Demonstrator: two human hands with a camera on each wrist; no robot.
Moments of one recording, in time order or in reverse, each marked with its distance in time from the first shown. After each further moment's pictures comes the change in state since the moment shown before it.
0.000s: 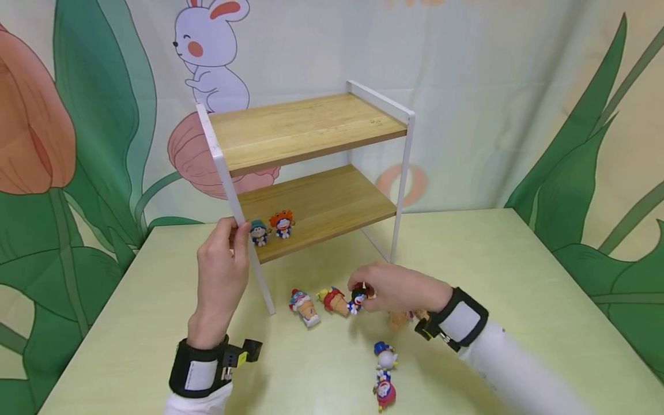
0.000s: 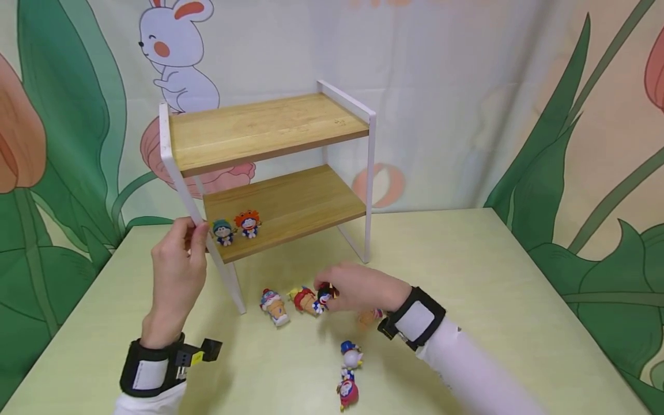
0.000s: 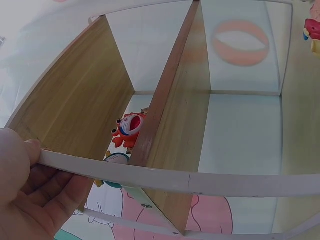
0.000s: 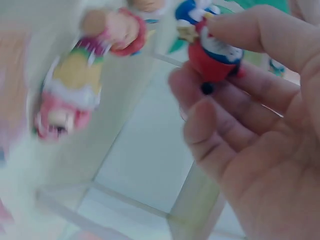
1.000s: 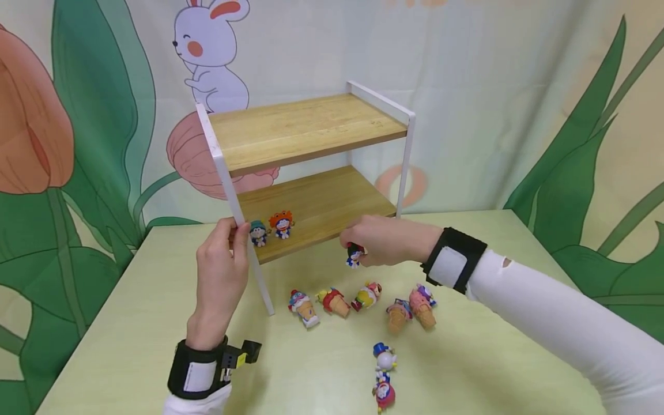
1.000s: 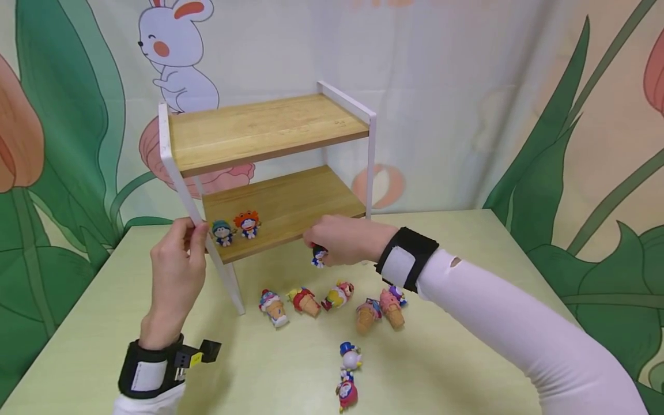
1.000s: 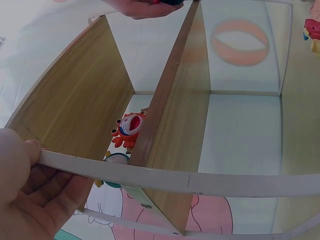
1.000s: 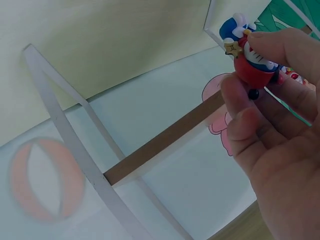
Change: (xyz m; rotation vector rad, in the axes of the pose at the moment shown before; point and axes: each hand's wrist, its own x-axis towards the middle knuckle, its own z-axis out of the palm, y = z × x) left_hand 0.000 0.000 0.000 0.000 -0.003 0.000; right_hand 0.035 -0.021 -0.084 -0.321 -0.105 -0.018
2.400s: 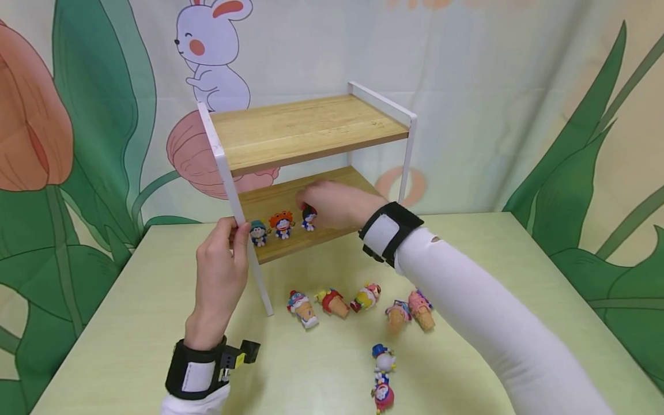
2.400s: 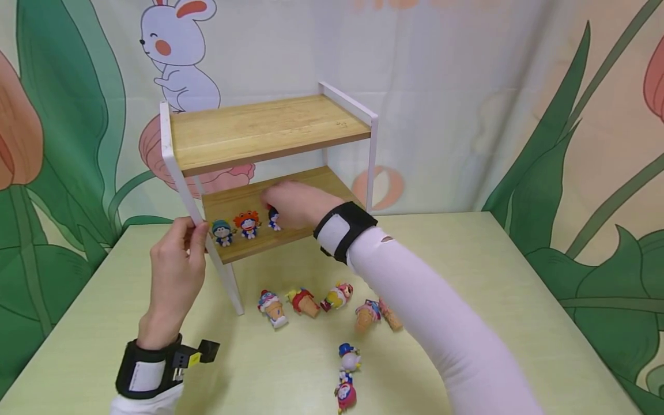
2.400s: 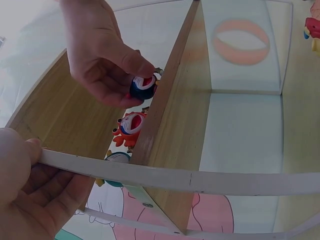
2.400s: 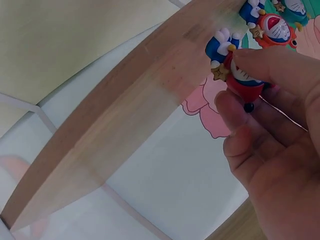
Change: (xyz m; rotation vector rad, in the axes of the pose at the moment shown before) left_hand 0.000 -0.001 0.000 0.002 -0.008 0.010; right_hand 0.085 -0.007 -0.035 0.017 0.094 0.114
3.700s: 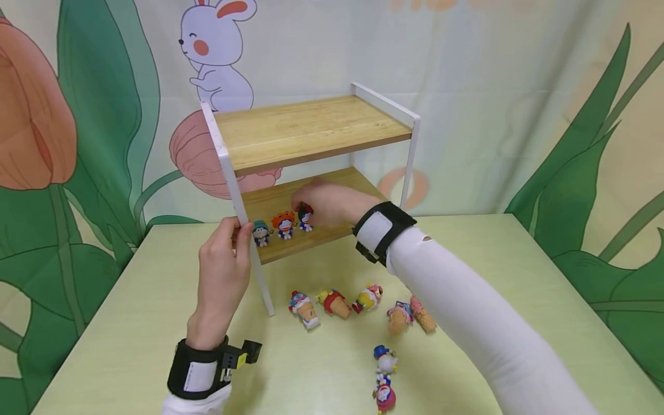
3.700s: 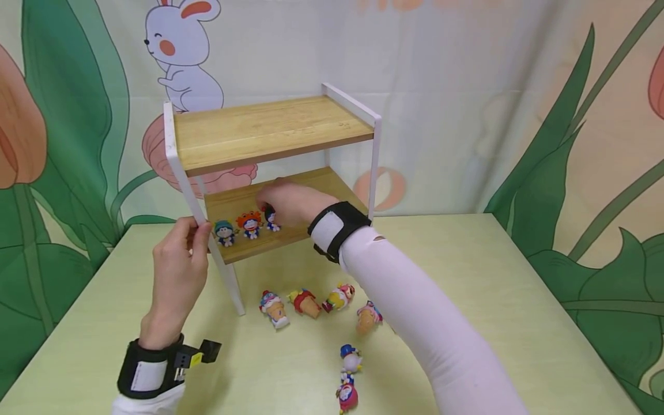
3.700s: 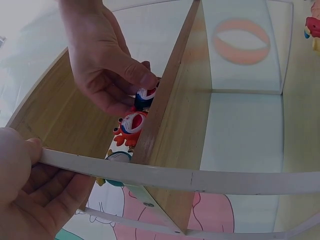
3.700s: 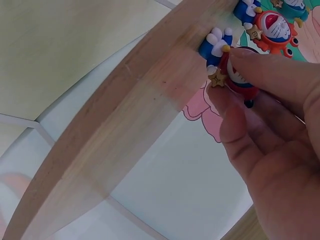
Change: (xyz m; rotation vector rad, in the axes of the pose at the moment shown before) left_hand 0.000 0.002 -0.004 0.000 -0.006 0.007; right_hand 0.012 -0.004 0.001 0.018 -0.049 0.019
